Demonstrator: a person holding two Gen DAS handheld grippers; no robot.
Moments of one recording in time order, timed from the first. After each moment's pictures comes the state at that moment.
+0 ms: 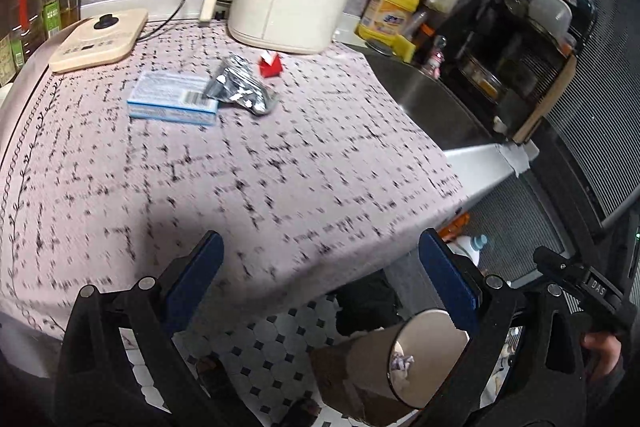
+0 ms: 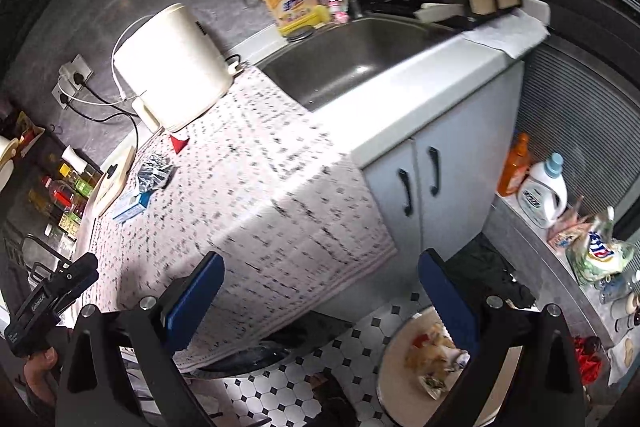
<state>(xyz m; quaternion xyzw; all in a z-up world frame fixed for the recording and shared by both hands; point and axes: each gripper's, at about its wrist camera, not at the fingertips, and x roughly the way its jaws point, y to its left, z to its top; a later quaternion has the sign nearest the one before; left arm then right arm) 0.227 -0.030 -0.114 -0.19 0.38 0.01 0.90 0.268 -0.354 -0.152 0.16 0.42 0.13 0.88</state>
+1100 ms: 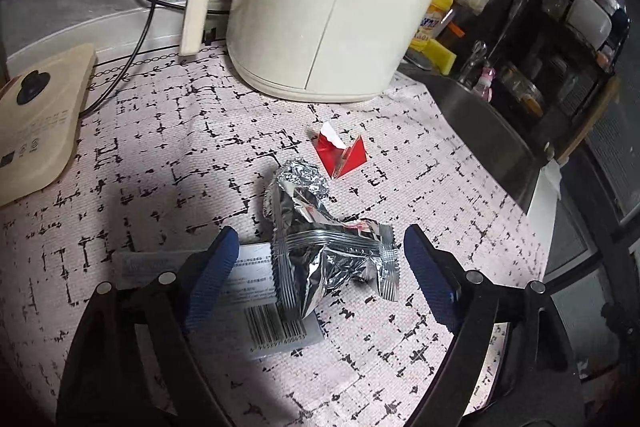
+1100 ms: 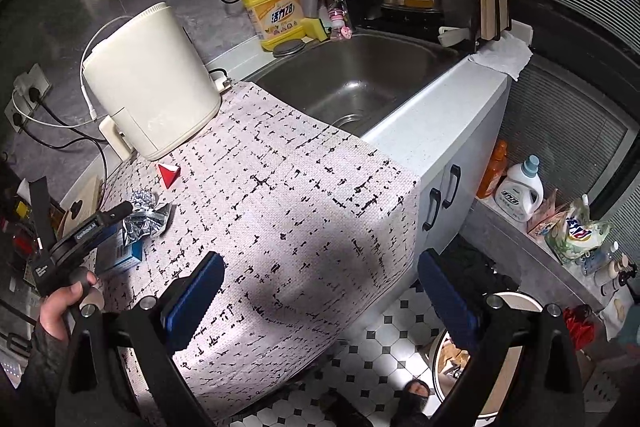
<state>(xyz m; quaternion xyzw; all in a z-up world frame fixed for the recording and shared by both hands) 0.413 0.092 -0.151 -0.14 0.41 -0.05 0.90 0.298 -0.233 -0.118 0.15 0.42 0.01 0.90</state>
